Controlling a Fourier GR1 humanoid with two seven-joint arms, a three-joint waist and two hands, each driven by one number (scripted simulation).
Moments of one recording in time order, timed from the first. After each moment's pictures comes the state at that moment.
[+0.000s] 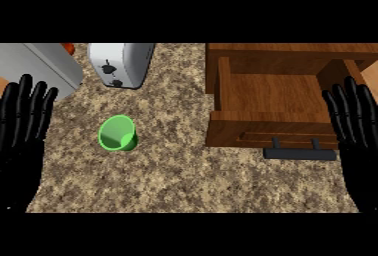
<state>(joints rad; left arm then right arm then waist) -0.02 0.13 0.00 -2.10 0.01 -0.01 0.00 -0.02 -0.12 0.03 -2.10 0.00 0.03 0.02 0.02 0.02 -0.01</state>
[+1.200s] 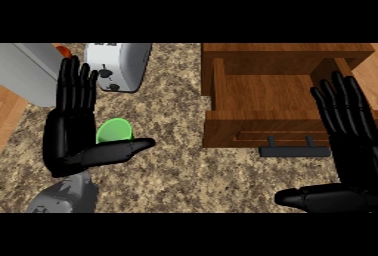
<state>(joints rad) -0.20 0.00 -0.07 -1.82 0.03 0.28 -0.01 -0.07 -0.09 -0.01 -2.04 -0.13 0.09 0.10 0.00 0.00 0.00</state>
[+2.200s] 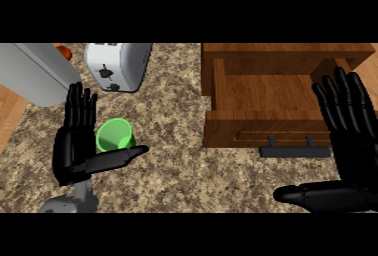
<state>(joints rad) -0.08 0.01 -0.04 -1.69 0.06 0.28 -0.11 -0.09 -0.07 -0.02 -2.04 -0.11 0.09 0.10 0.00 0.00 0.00</state>
